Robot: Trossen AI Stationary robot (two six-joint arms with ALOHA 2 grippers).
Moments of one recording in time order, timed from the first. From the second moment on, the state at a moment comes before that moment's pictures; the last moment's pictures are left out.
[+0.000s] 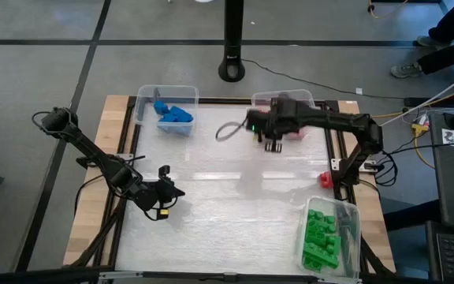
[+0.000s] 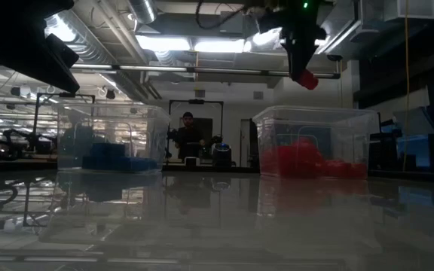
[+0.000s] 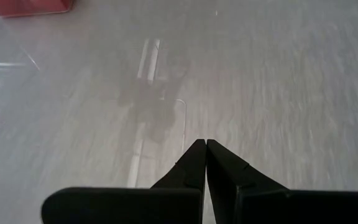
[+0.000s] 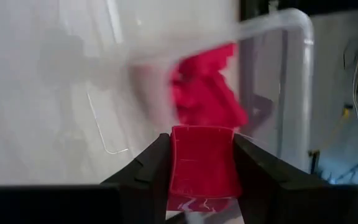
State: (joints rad) left arm -0.64 1.09 0.53 -0.25 -0.59 -0.47; right arm -0.13 1.75 1.77 -1.46 0.44 -0.06
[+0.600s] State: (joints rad) left arm -0.64 1.09 0.53 -0.24 -0.59 -0.49; right arm -0.40 1.75 1.67 -1.28 0.47 -0.22
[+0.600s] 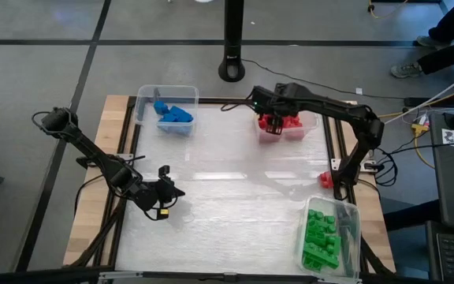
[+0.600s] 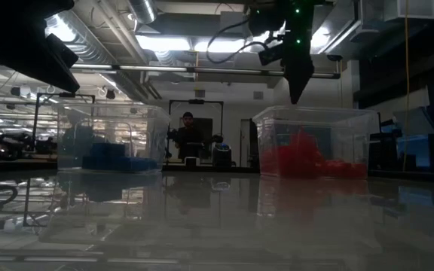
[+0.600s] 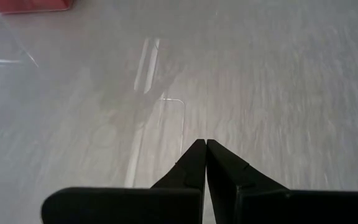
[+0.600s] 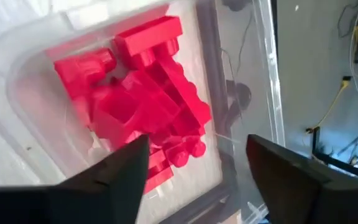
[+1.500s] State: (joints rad) left arm -0.64 1.09 0.53 -0.25 -0.59 -0.49; right arm 0.04 1.46 1.39 -1.57 0.13 0.29
